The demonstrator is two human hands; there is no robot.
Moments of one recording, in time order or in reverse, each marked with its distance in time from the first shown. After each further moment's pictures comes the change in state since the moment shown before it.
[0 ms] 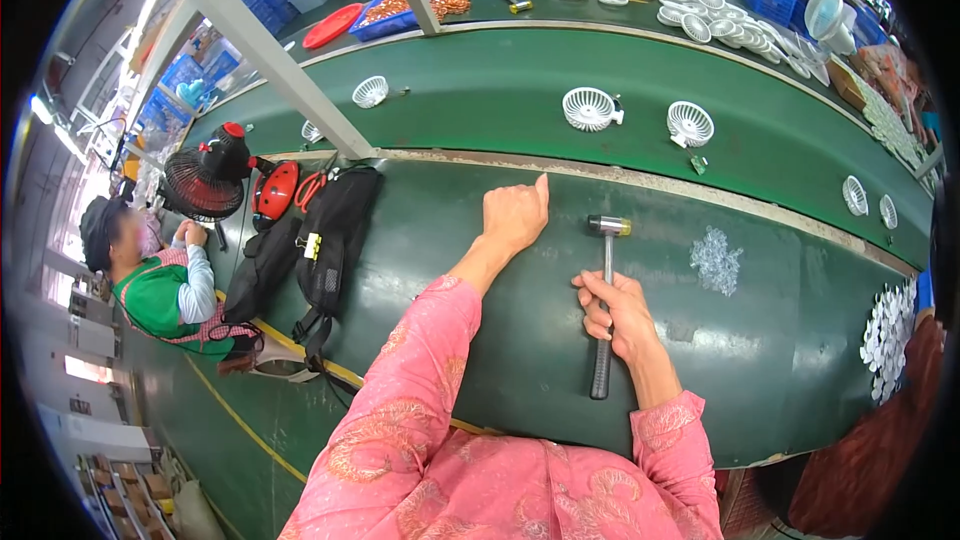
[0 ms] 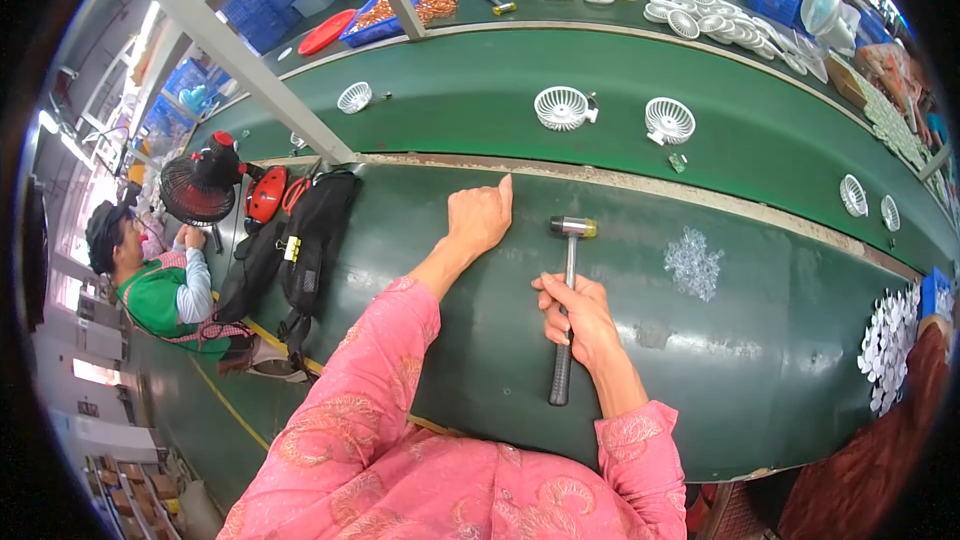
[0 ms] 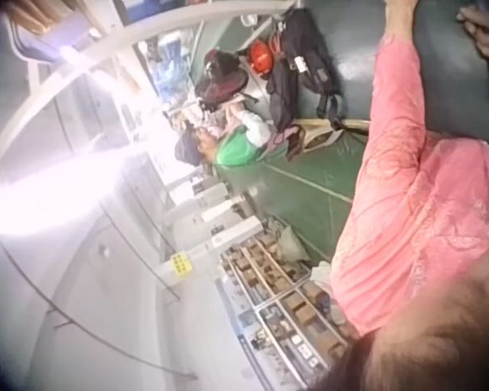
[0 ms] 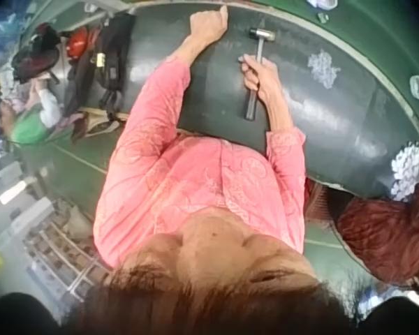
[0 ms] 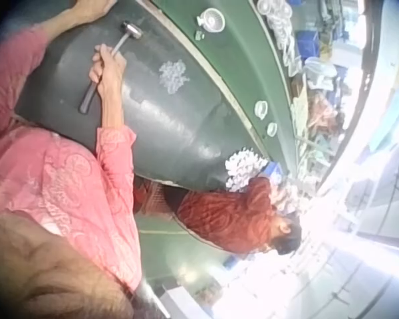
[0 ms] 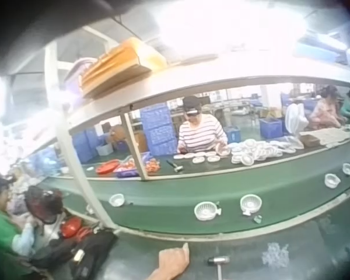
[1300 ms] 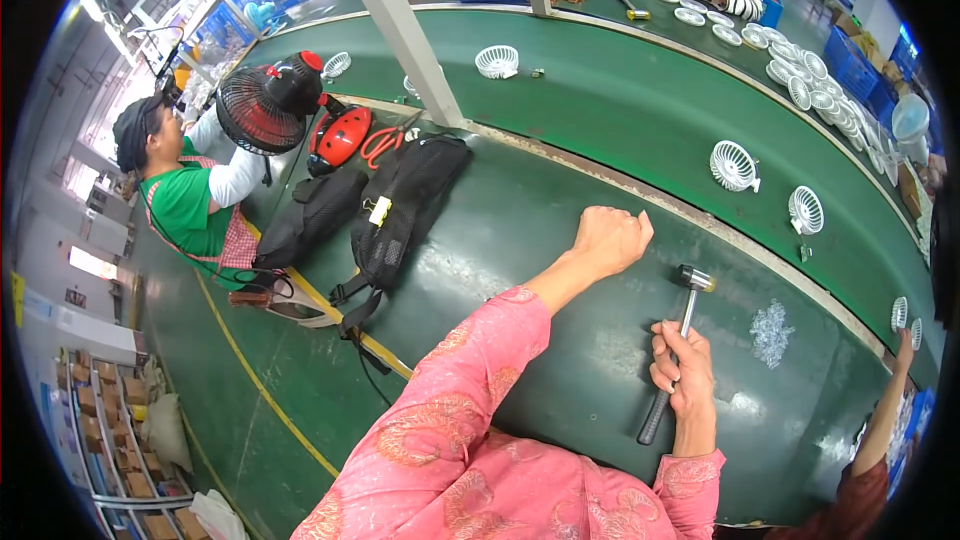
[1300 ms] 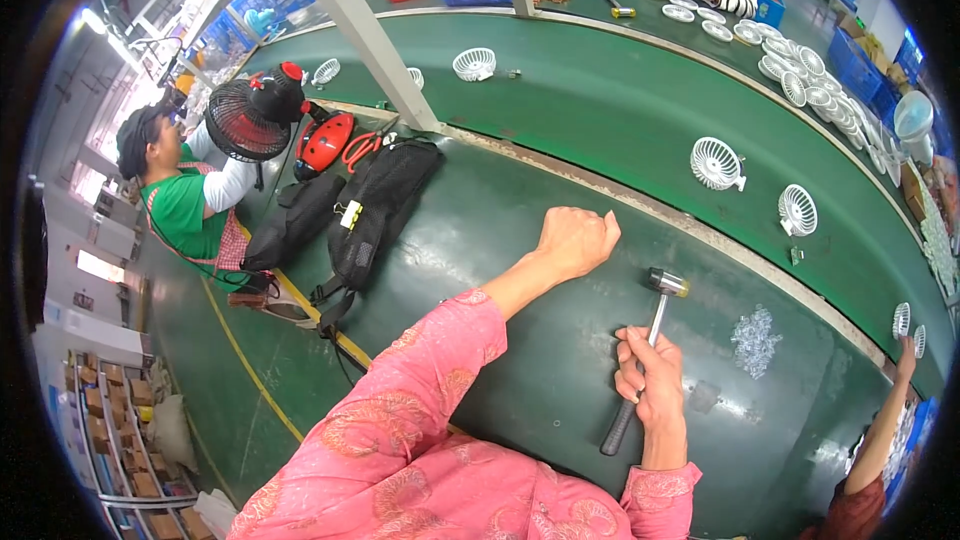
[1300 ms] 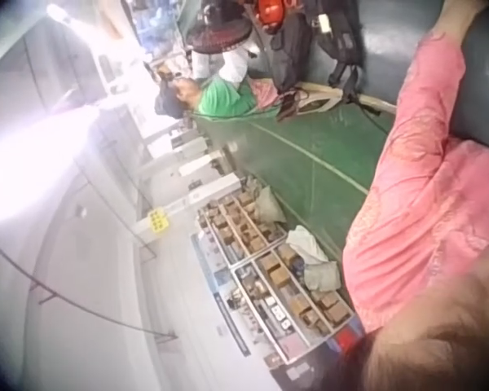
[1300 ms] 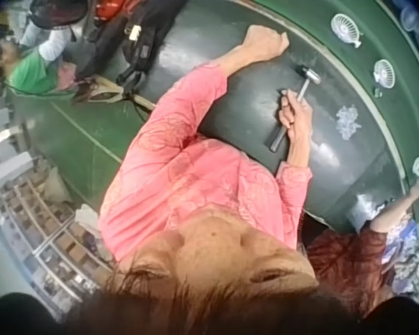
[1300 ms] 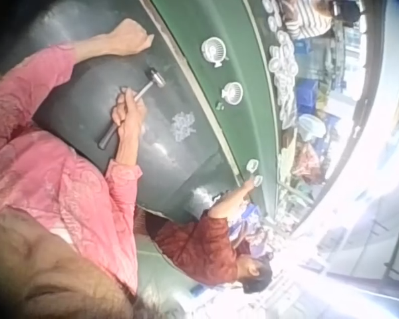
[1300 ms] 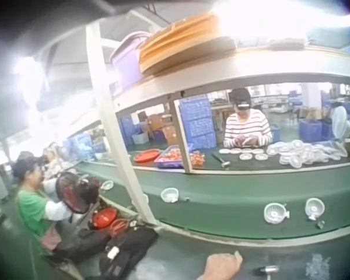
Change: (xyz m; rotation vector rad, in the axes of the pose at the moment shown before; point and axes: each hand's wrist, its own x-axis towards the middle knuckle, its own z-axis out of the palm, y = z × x) left_hand -0.003 -0.007 0.001 -0.191 0.081 0.051; right_hand -0.002 0.002 0.001 -0.079 0.054 0.011
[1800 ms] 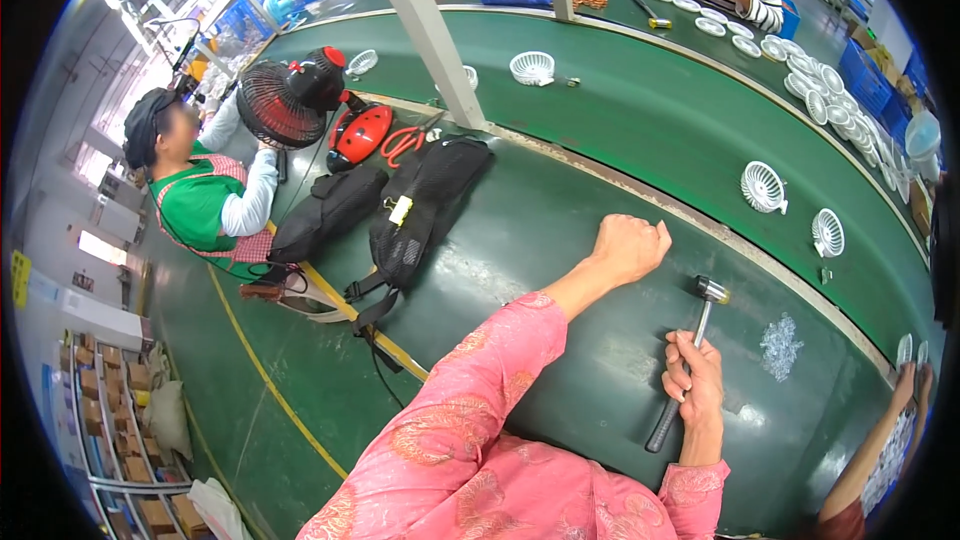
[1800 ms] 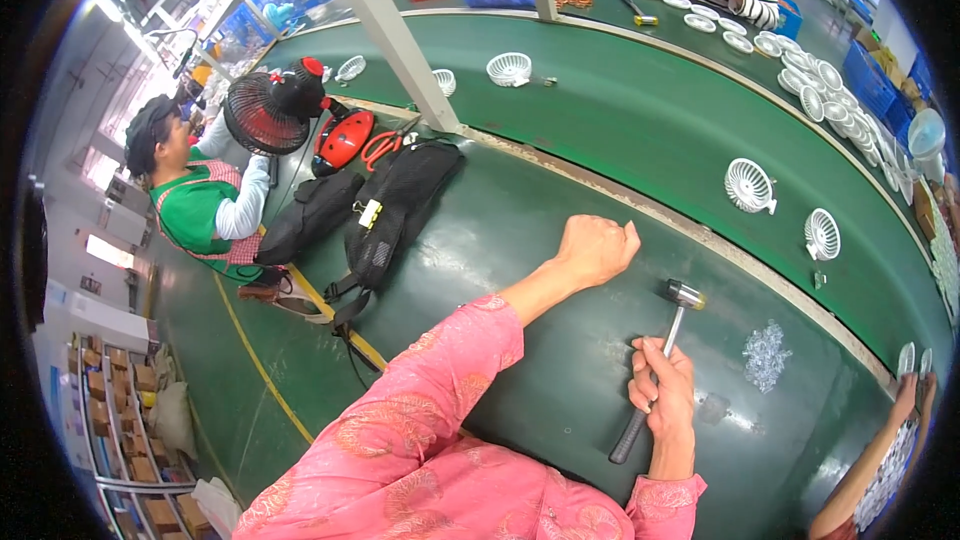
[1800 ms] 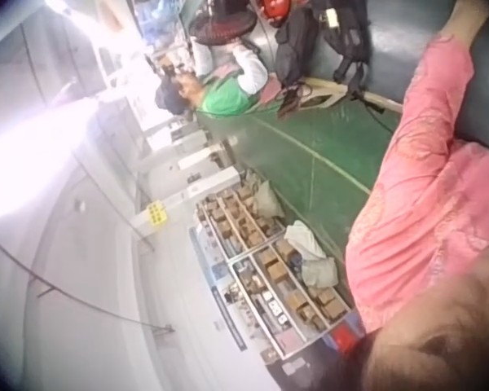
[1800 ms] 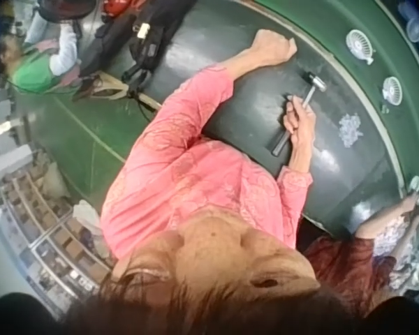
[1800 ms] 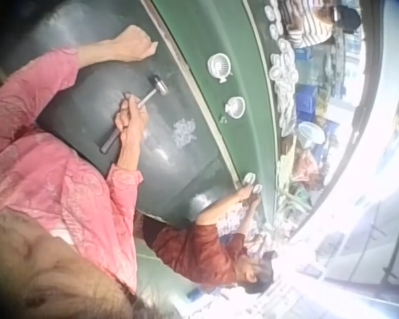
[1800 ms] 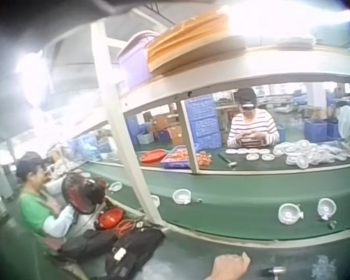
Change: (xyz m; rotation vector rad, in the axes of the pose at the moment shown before) left_hand 0.001 0.003 -0.006 0.000 -0.057 -0.044; right_hand 0.000 0.002 0.000 0.003 -0.023 -0.024
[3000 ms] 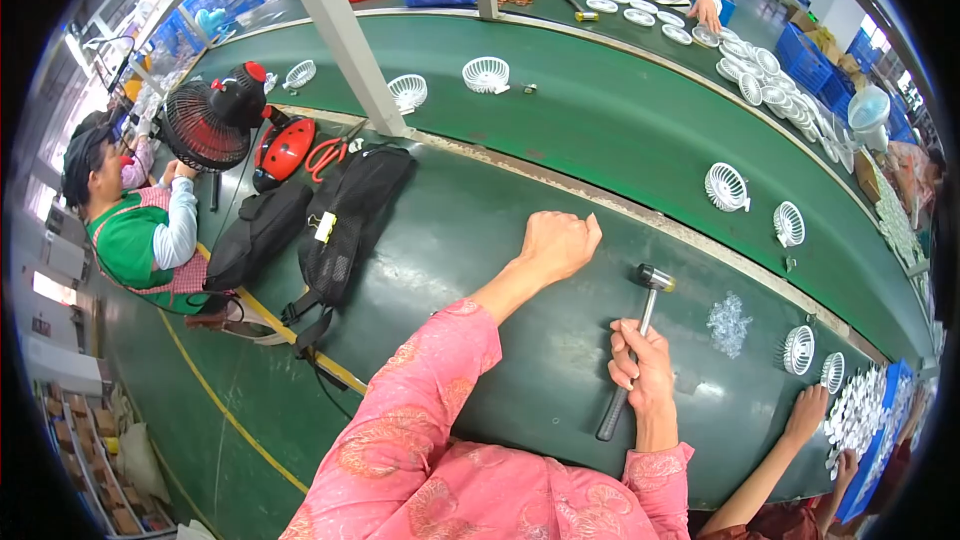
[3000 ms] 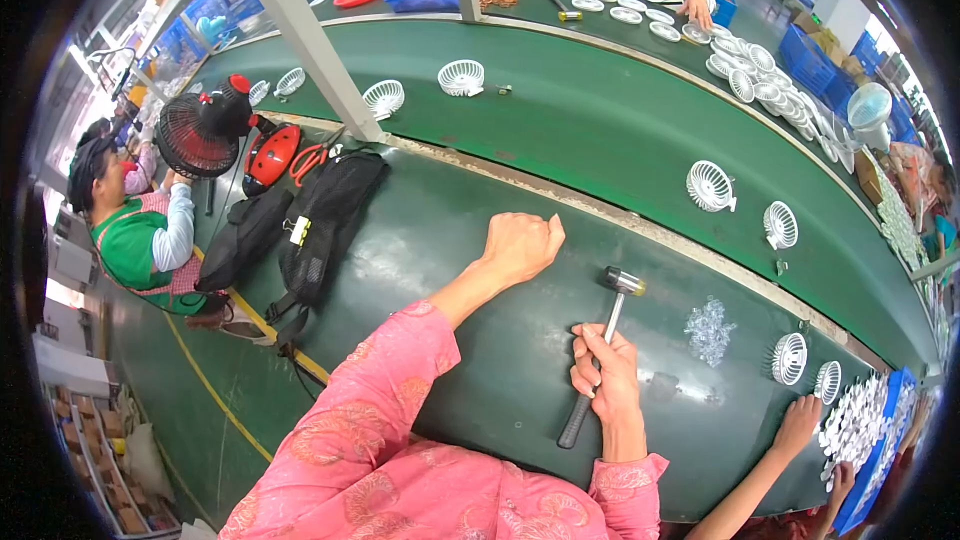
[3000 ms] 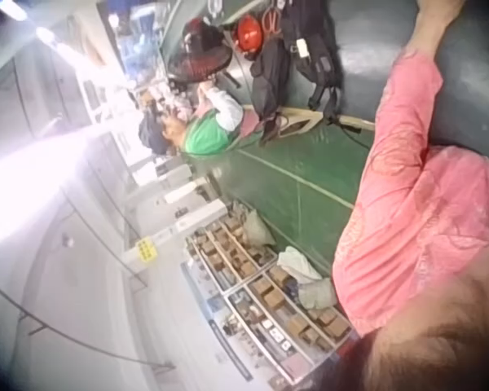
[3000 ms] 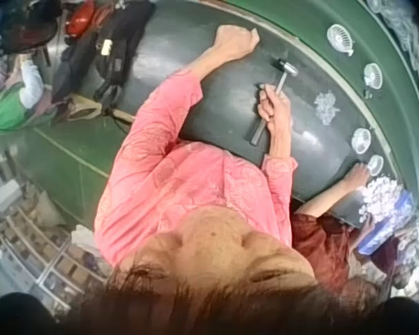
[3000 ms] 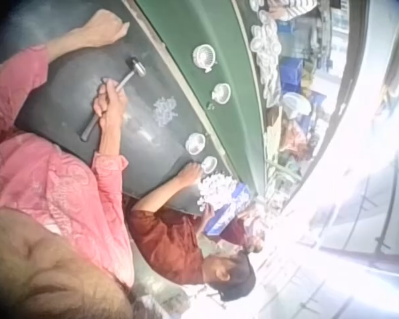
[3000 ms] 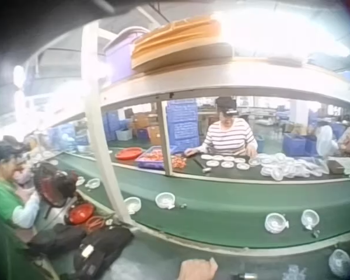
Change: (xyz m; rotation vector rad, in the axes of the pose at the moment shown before) left_hand 0.001 -0.001 -0.002 -0.050 -0.040 -0.002; right_hand -0.002 0.000 0.003 0.053 0.044 -0.033
